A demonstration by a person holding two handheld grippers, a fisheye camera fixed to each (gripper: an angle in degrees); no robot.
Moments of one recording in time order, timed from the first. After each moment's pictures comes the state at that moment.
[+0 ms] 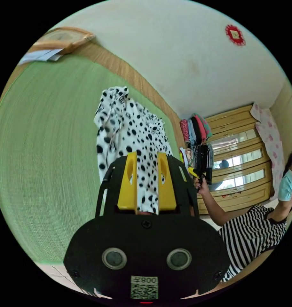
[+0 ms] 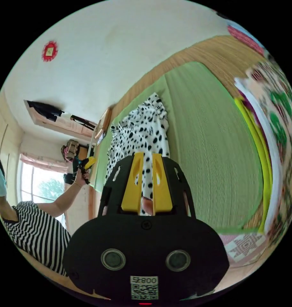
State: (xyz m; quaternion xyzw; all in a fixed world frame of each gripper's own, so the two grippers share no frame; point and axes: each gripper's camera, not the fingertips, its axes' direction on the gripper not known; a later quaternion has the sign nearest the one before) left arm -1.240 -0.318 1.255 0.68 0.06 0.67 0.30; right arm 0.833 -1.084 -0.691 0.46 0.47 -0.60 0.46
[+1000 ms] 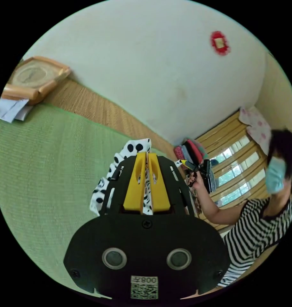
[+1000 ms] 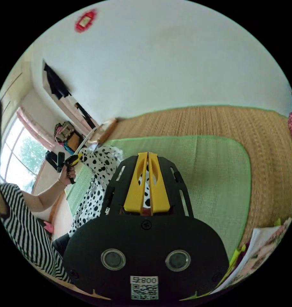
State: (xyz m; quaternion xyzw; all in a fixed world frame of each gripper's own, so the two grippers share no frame) left arm -1.179 -0.168 1.162 0.70 0.11 0.69 0.15; right arm 0.599 -1.133 -0.498 0.41 0.54 -0.68 0.27
